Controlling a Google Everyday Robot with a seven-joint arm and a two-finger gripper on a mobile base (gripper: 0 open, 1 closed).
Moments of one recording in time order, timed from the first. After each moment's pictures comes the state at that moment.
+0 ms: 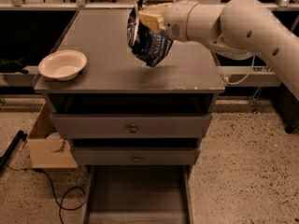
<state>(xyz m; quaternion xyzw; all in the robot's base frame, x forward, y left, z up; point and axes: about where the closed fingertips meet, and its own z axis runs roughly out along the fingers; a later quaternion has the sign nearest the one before) 0.693 0.005 1.003 -0.37 0.64 0.25 0.63</state>
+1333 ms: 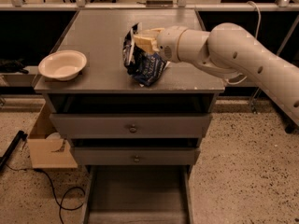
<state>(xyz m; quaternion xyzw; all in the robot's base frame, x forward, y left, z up) 0.688 0.023 0.939 -0.36 0.66 0.28 0.59</state>
